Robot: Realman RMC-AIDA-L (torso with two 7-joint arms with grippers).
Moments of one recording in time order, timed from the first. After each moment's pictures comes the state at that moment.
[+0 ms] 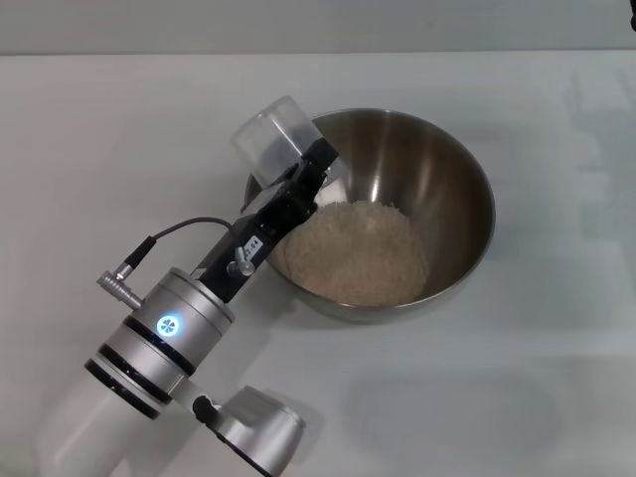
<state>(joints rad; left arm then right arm) -0.42 -2.08 -0.29 -0.57 2.19 1.22 2.27 0.42 2.07 1.25 0.48 -2.43 -1.09 -0.29</state>
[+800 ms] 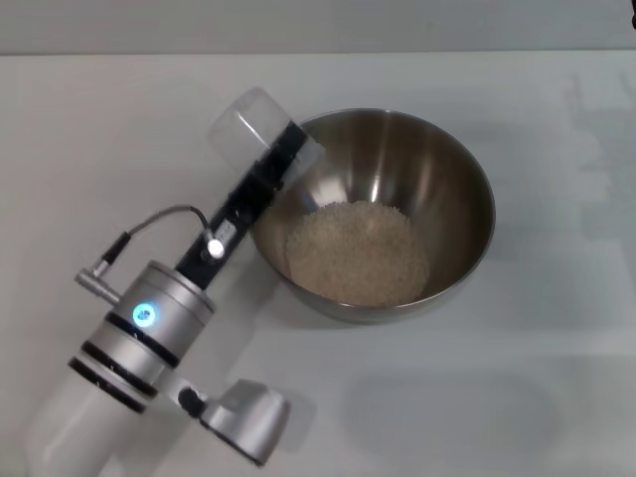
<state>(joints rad) -0.40 -2.08 -0.33 -0.56 2.20 1.23 2.13 0.42 2.07 1.25 0.48 -2.43 -1.09 -0.29</state>
